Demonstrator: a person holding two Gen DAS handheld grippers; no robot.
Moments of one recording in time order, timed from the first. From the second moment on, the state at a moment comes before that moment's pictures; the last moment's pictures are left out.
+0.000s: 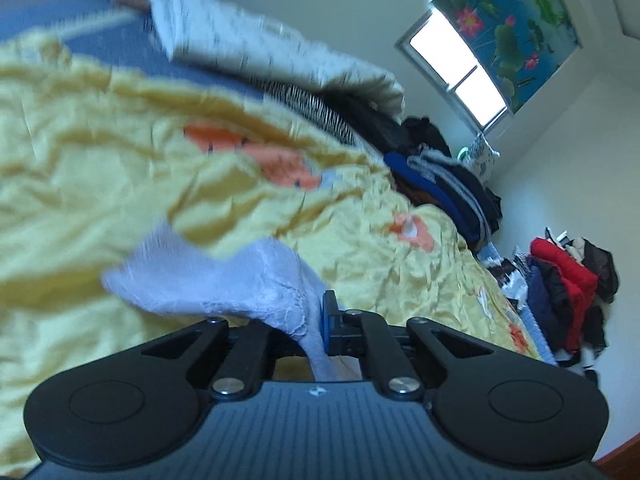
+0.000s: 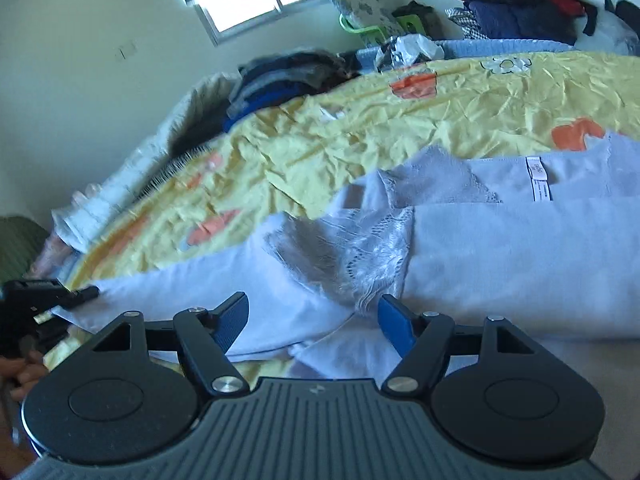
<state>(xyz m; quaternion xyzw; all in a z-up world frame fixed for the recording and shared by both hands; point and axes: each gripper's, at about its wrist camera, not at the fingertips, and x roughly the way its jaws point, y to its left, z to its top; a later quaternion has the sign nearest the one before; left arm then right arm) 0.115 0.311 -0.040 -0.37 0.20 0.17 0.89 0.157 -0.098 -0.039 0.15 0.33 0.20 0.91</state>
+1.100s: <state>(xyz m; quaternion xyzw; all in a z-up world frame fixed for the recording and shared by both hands) 0.146 0.073 -0.002 -0.07 0.24 0.01 0.97 0.104 -0.190 -0.044 0.10 0.30 0.04 0.95</state>
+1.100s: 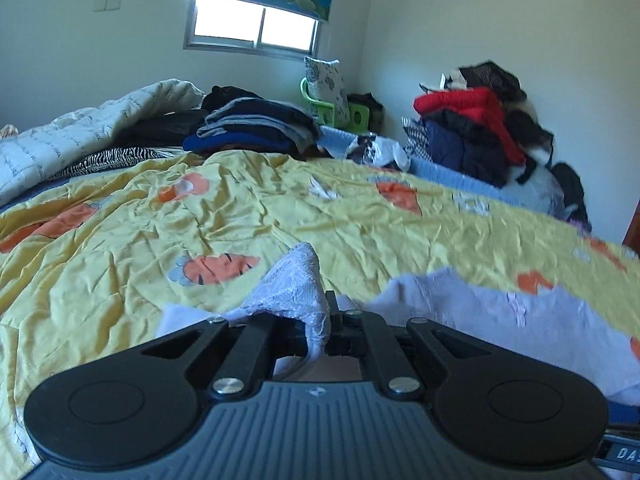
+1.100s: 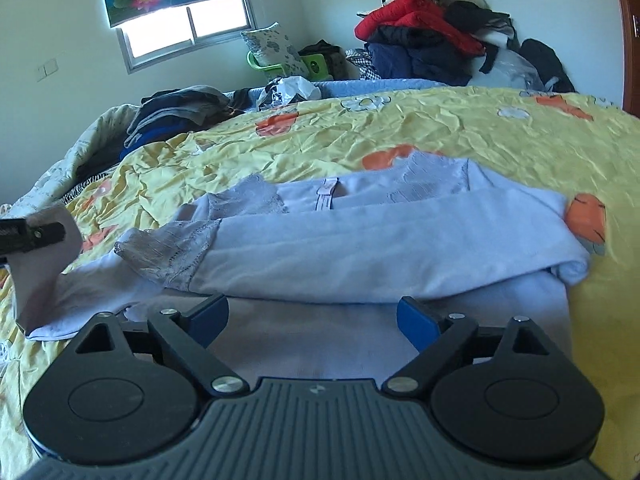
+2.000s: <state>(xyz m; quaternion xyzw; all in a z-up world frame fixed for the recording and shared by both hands) 0.186 -0.049 0.019 0.01 0.26 -0.07 0.96 0.066 -0.227 -0.045 0.09 0.30 0.02 0.95</state>
